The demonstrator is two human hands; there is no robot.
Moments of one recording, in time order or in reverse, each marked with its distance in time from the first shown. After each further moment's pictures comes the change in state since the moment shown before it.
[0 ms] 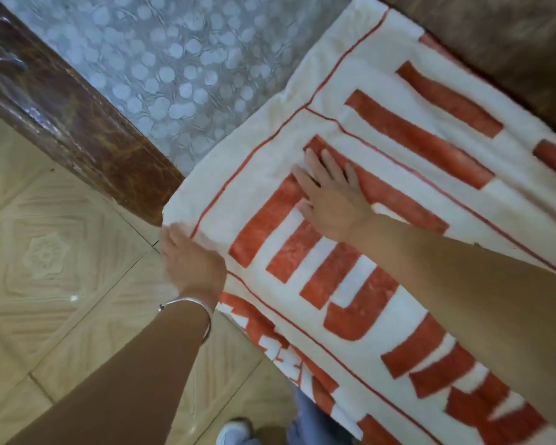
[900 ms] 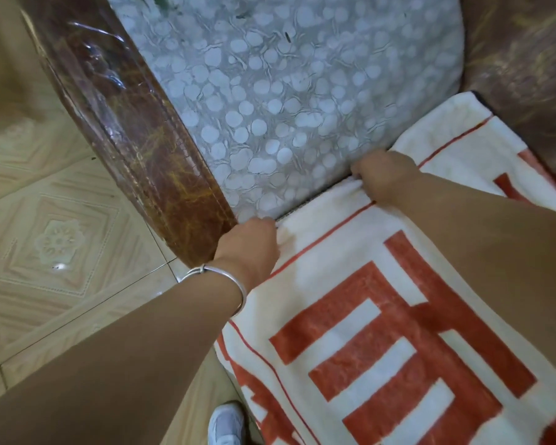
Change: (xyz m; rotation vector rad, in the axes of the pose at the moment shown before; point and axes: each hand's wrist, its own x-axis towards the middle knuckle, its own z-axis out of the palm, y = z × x) left_hand 0.100 0.081 -0.036 0.444 -0.372 0.348; right_hand 0.180 -0.012 -0.088 -0.374 -0.056 -0.036
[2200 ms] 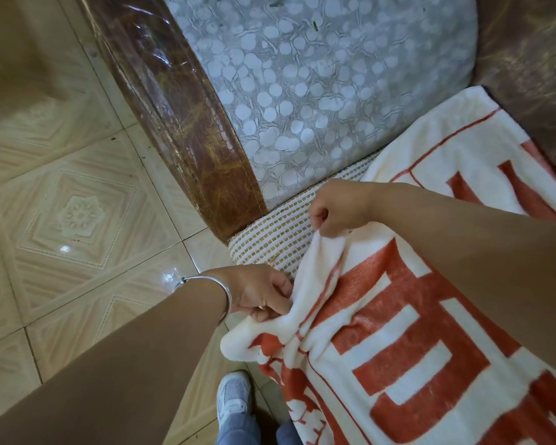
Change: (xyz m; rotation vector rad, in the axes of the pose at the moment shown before) left_hand -0.057 -0.052 0.043 -0.738 -0.891 -0.067; right_hand -0.066 -0.083 -0.022 0.310 -0.441 -0.409
